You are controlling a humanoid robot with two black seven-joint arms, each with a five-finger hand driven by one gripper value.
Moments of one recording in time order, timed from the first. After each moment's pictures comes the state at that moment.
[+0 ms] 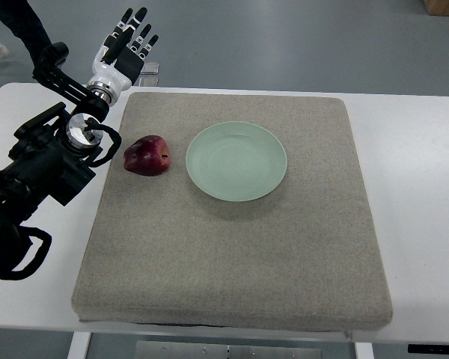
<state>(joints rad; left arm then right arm) -1.09 0.04 -0.40 -0.15 -0.59 -0.42 -0.27 -0.01 0.00 -0.02 0.11 0.01 0.15 -0.04</state>
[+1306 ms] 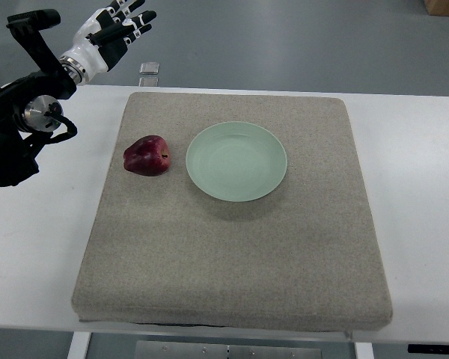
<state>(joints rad) -1.12 0.32 -0.30 -0.43 -0.09 -0.40 -0.30 -0.01 0.00 -0.02 0.11 0.01 0.15 -0.04</state>
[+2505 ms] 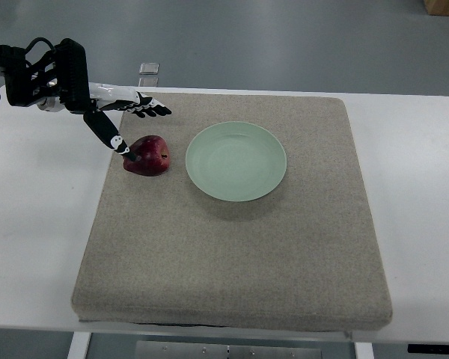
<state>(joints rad) -1.30 0.74 -0.01 -1.04 1.05 -0.52 -0.30 -0.01 0.00 -0.02 0.11 0.01 0.15 -0.04</state>
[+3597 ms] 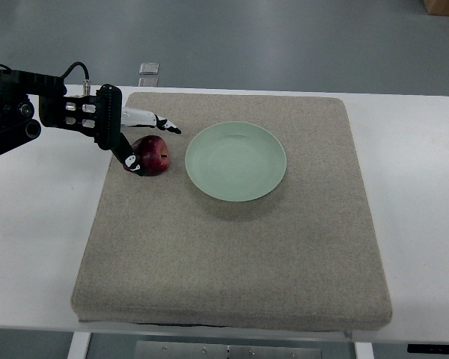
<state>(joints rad) -1.24 0.63 0.01 -1.00 1.25 -0.35 -0.28 -0.01 0.00 -0.02 0.11 0.01 0.15 -0.04</state>
